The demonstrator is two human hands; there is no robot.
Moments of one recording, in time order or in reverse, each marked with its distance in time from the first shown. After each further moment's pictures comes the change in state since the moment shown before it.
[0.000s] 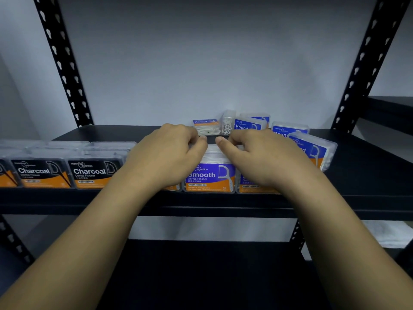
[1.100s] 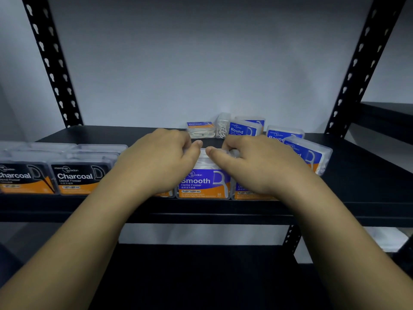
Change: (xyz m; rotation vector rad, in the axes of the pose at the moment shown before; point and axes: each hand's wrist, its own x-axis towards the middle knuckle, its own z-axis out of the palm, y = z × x) left_hand 0.002 0.004 -0.003 0.048 -0.064 -0.003; right_hand 0.000 0.001 -0.004 -0.017 -0.060 -0.010
